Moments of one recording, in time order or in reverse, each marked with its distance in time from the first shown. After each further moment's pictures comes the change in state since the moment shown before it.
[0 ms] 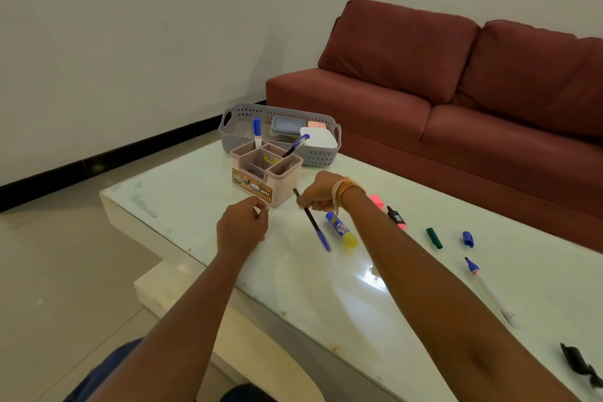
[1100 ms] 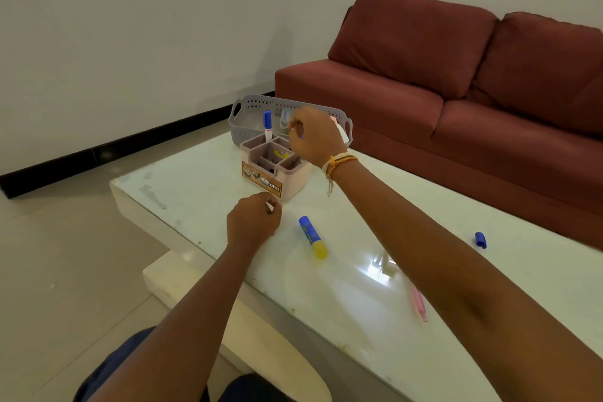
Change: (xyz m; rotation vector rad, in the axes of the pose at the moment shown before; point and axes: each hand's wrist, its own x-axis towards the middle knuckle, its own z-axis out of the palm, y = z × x) left_hand 0.005 0.001 0.003 0.121 0.034 0.035; right_hand 0.022 -0.054 -0.015 -0.147 0.807 -0.758
